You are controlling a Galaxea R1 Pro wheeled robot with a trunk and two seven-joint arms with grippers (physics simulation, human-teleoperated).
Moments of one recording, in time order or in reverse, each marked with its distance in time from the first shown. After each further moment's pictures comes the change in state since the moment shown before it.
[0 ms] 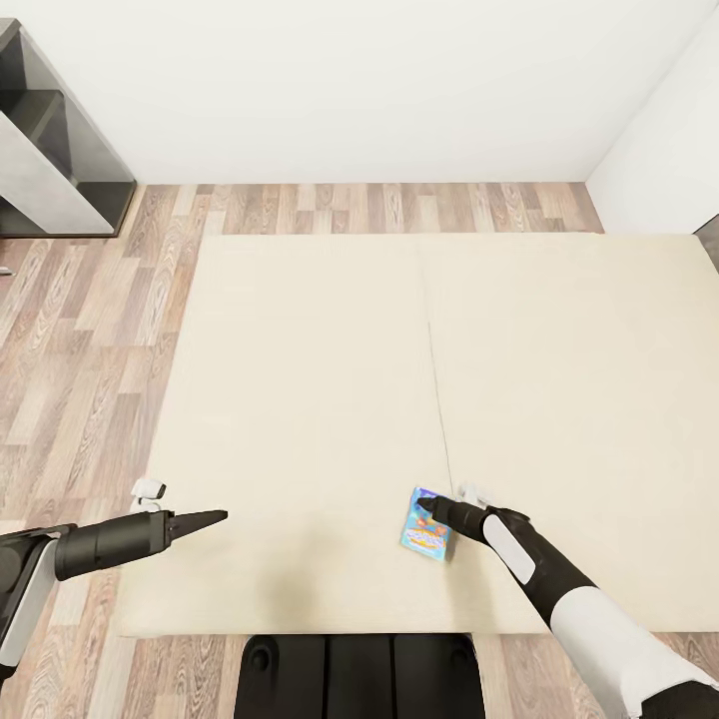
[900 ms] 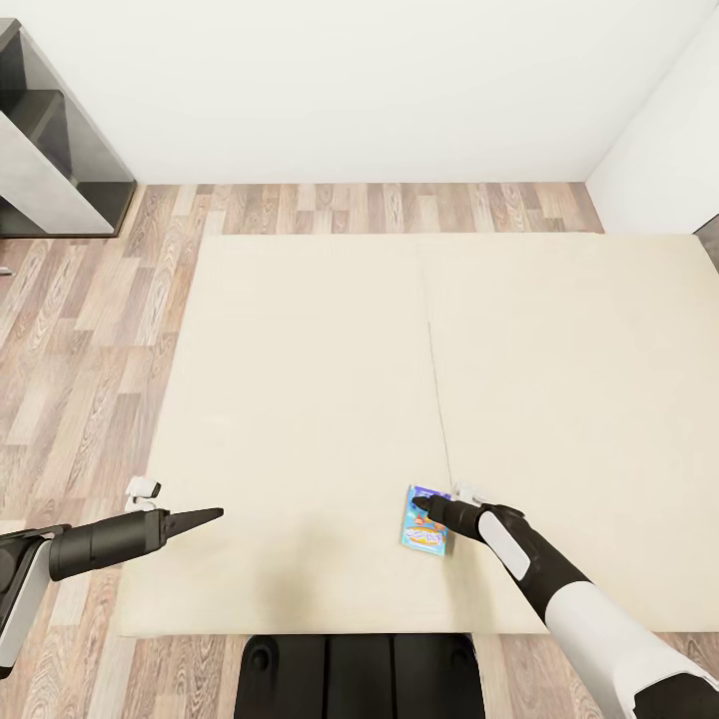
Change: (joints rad) left arm 0.002 0.000 0.021 0.000 0.002 0.000 0.000; right arm -0.016 0.014 0.007 0.013 0.000 0.026 0.008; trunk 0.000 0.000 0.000
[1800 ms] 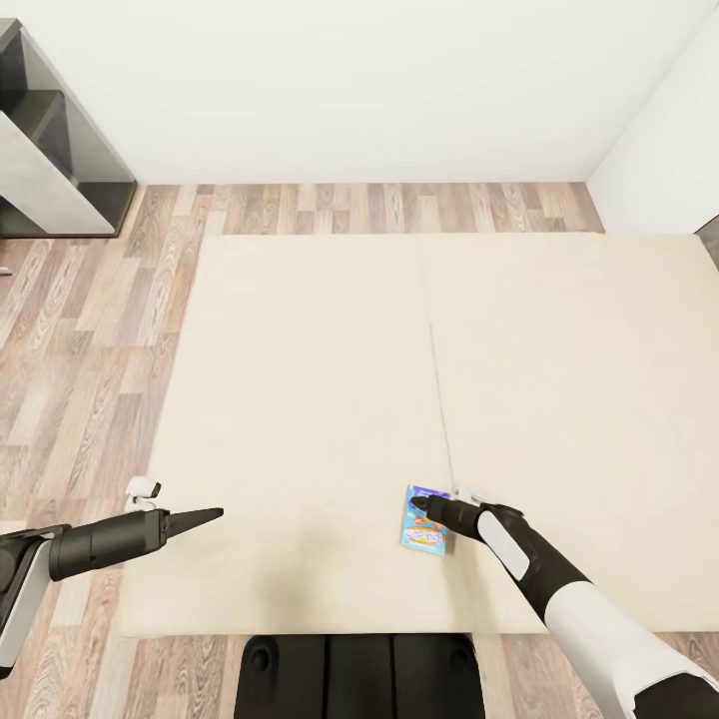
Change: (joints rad) left arm 0.000 0.000 0.001 0.000 0.000 0.000 0.000; right arm 0.000 0.000 0.007 -0.008 0.004 -0.001 -0.002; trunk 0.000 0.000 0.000
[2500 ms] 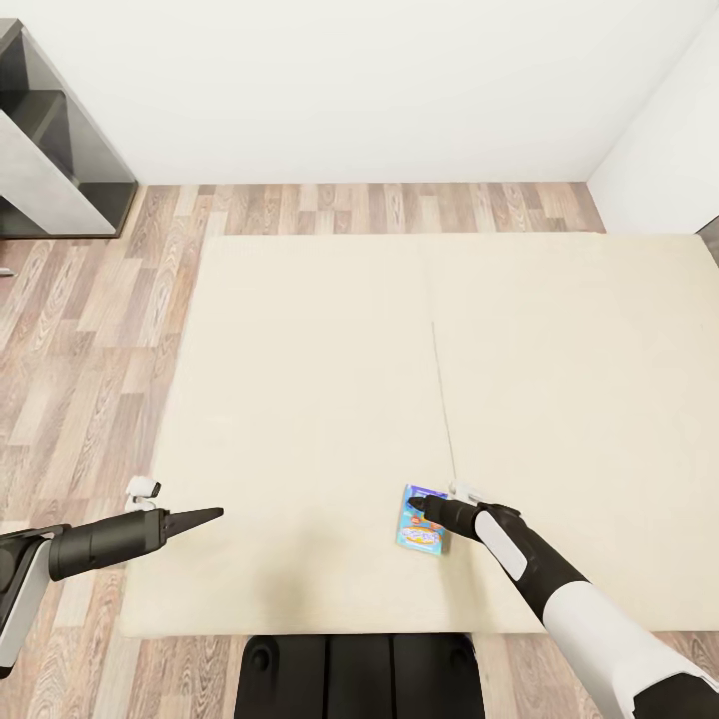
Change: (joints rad) left arm 0.000 0.000 0.001 0.000 0.000 0.001 0.000; right arm 0.000 0.002 0.018 -0.005 0.000 0.000 -0.002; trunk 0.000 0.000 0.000
